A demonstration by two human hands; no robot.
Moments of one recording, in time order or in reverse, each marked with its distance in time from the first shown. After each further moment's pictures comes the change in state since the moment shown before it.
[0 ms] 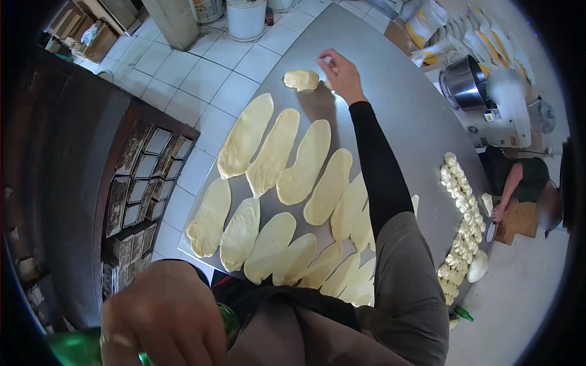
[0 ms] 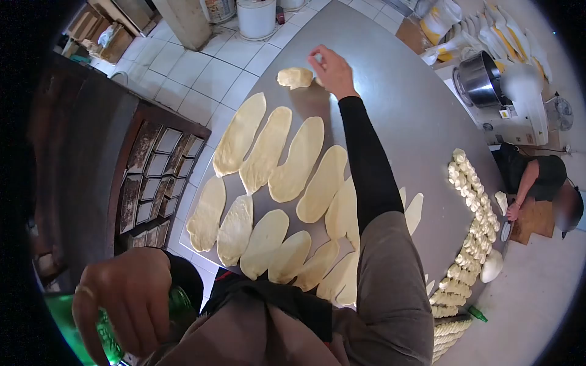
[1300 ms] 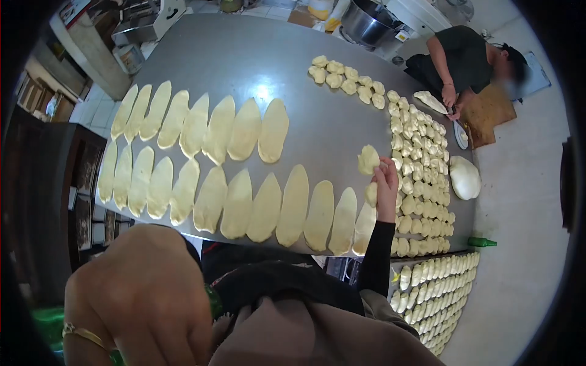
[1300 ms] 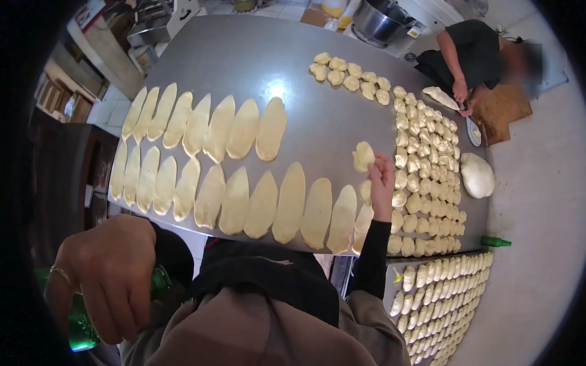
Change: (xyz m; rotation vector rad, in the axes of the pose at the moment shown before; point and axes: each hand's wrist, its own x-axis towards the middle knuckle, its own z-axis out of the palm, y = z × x) left_hand 0.078 -0.351 0.131 -0.409 -0.536 -0.308; right_hand -0.650 0.091 -0.274 0.695 0.605 0.617
